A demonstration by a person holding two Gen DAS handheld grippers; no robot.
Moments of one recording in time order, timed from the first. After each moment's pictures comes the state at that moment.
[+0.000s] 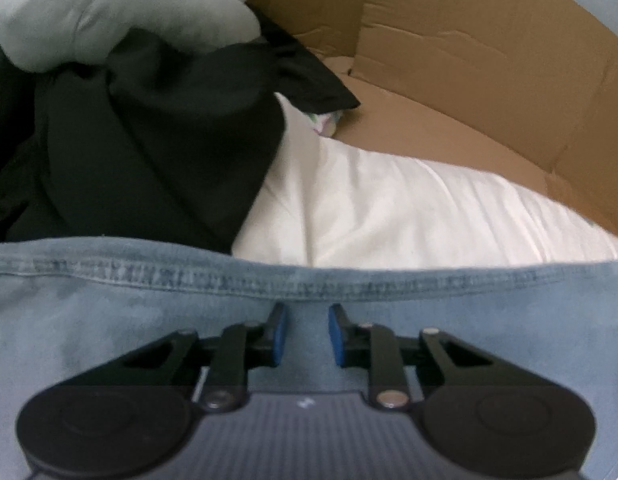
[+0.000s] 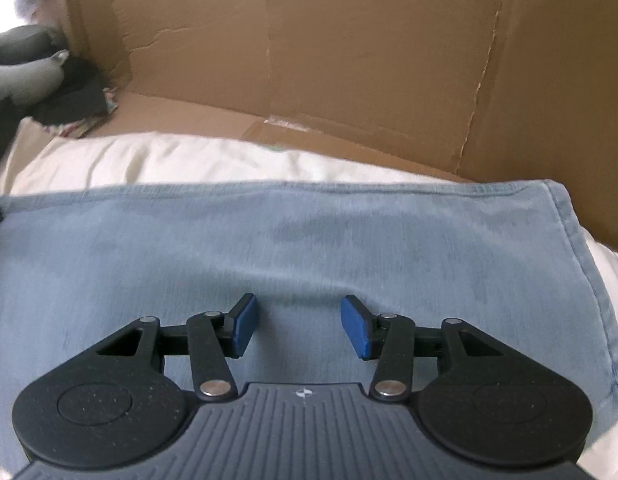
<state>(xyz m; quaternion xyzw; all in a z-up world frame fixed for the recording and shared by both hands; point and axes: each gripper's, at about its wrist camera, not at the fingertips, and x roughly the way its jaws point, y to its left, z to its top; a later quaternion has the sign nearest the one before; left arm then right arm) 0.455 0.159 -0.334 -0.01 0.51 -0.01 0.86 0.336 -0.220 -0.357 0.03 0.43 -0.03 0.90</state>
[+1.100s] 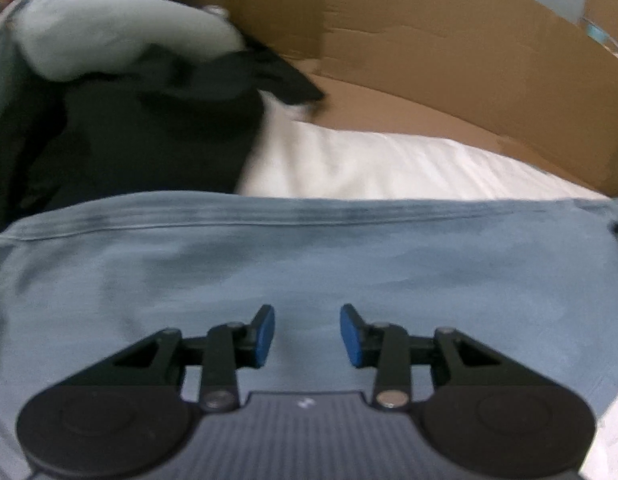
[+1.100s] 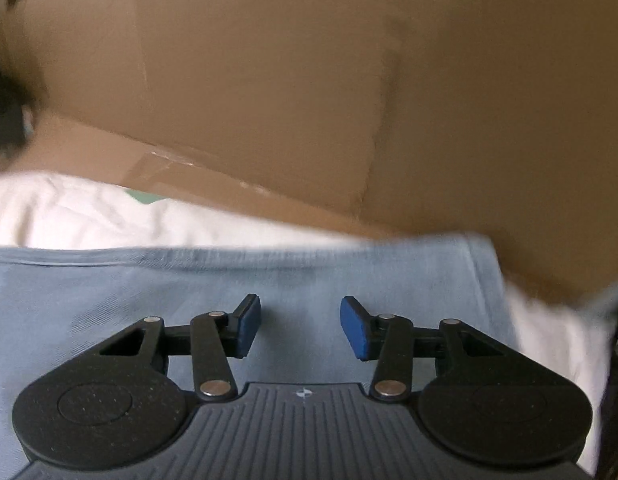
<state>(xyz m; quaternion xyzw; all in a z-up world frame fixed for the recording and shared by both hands) 0.392 0.175 -0.310 0.02 0.50 -0.03 0.87 0.370 -0.306 -0.347 0.05 0.45 -0.09 0.88</state>
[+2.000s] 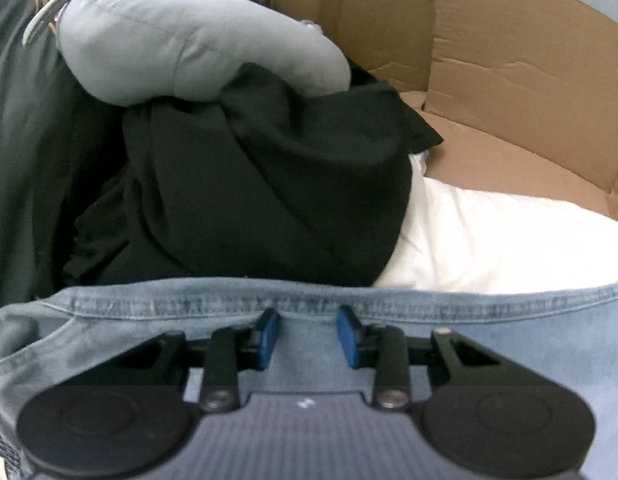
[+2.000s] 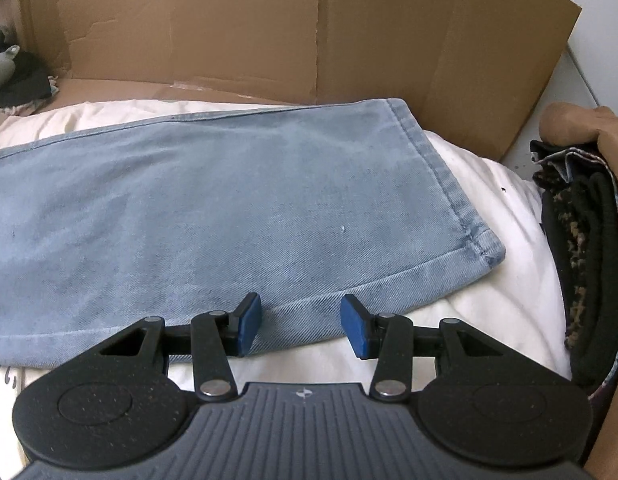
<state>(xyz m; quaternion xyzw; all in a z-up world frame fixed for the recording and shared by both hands) 0.466 0.217 -0.321 0.04 0.47 0.07 0.88 0.224 -0.264 -0.360 0.02 0.45 -0.13 0.89</state>
